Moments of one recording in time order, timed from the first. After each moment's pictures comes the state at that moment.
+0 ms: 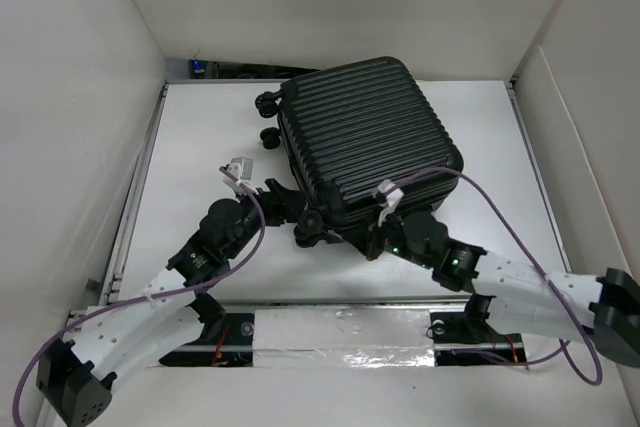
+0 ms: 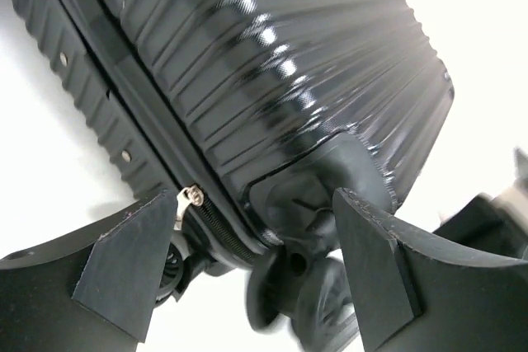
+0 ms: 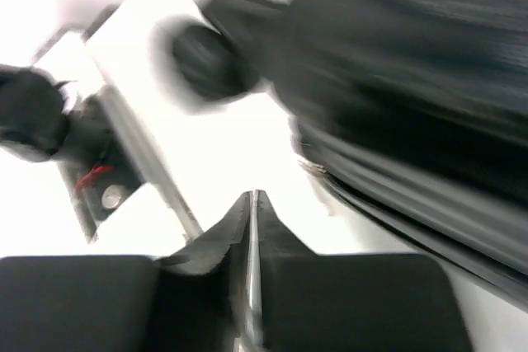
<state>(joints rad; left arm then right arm) -0.71 0.68 0.46 0.06 -0.15 -0.70 1.04 1.02 0.48 0.31 0.02 0.42</state>
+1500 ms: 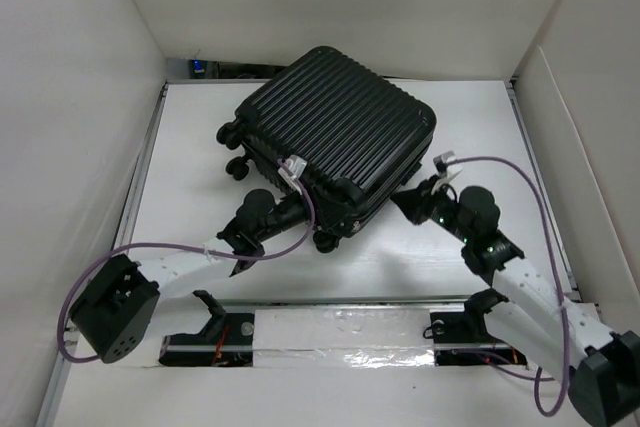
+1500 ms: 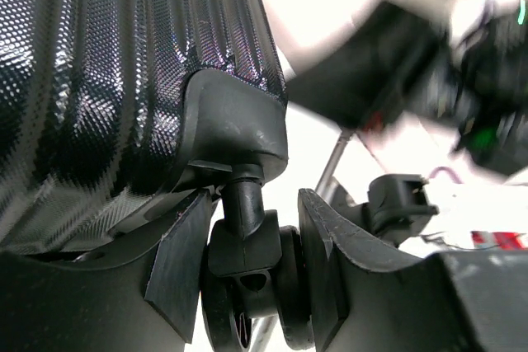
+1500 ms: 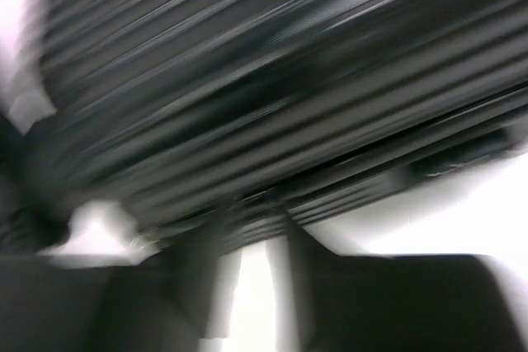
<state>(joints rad) -0.76 1.16 0.42 0.69 0.32 -0.73 0.40 0.83 0.45 0.21 -0.28 0.32</state>
